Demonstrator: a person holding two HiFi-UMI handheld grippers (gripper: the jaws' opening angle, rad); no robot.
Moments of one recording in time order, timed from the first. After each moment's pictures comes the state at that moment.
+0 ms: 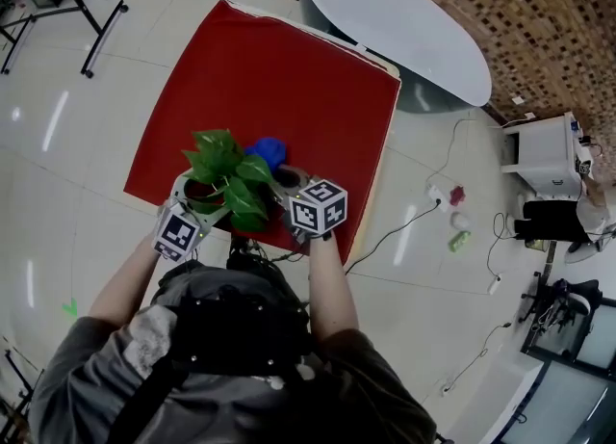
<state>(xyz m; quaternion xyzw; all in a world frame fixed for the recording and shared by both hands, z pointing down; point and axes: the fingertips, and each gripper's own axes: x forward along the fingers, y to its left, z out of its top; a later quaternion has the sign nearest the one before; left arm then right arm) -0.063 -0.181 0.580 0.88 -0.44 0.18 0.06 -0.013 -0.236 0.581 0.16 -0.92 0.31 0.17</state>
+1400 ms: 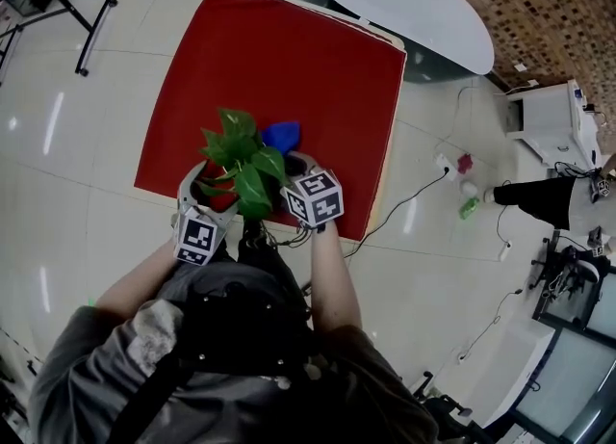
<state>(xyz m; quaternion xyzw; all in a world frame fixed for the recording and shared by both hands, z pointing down) -0.084 -0.161 0.596 0.84 -0.49 0.21 0.10 -0.017 -0.235 0.610 0.26 -0.90 0.24 0.25</state>
